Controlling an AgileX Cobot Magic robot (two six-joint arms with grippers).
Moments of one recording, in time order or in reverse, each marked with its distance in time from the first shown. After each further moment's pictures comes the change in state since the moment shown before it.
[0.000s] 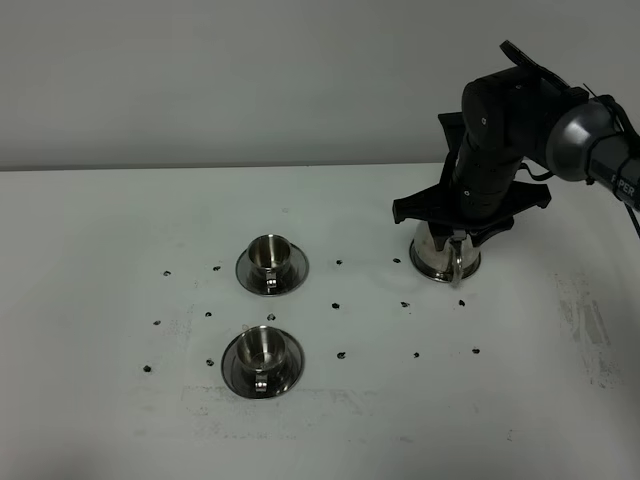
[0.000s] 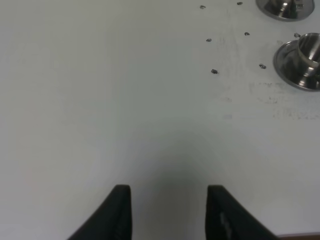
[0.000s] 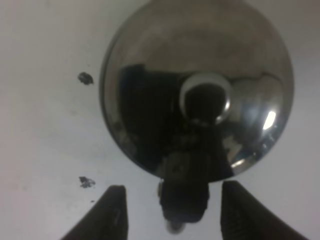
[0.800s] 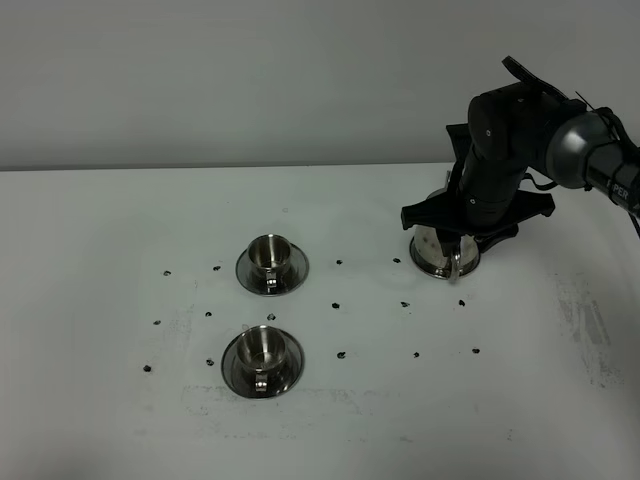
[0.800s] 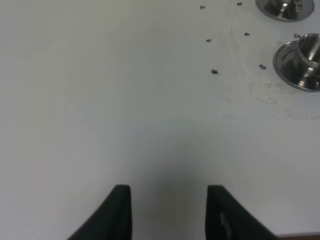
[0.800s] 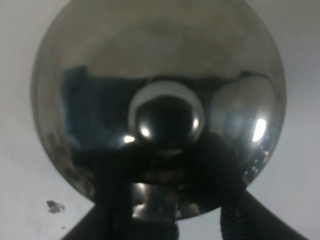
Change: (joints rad) left arm 0.000 0.000 0.000 0.000 0.000 -0.001; right arm -0.030 0.042 0.000 -0.003 -0.042 -0.010
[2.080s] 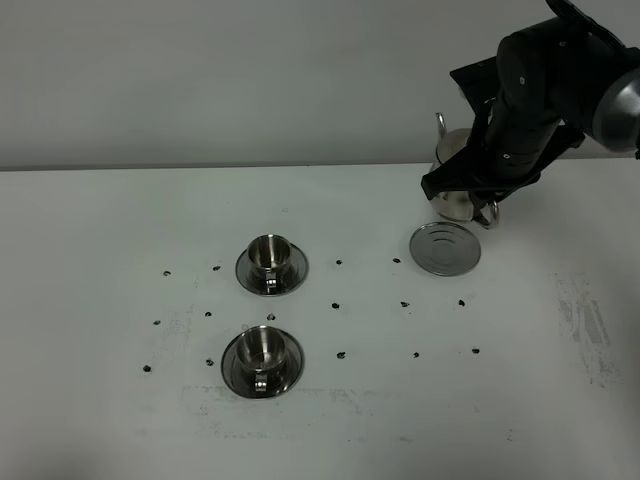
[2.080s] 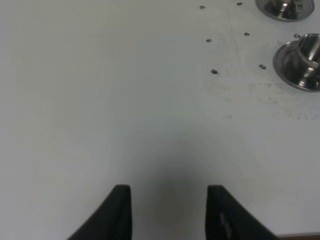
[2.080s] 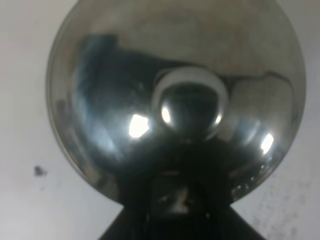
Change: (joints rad) left arm 0.000 0.000 0.000 0.000 0.000 0.001; right arm 0.030 -0.186 0.000 -0.084 0.078 -0.232
